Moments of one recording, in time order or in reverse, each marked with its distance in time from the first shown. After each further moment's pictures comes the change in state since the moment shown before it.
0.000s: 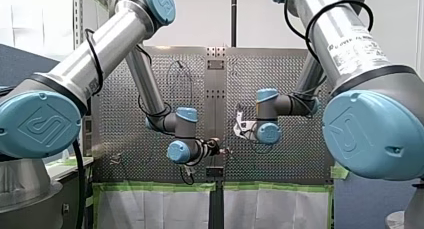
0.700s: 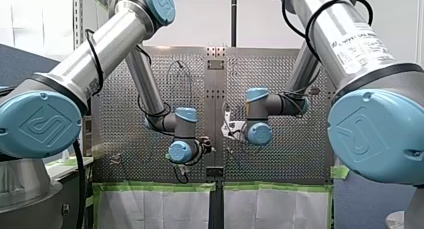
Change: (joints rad) left arm 0.008 0.000 0.001 0.015 -0.172 0.005; right arm 0.085 -0.005 0.002 0.007 -0.034 0.006
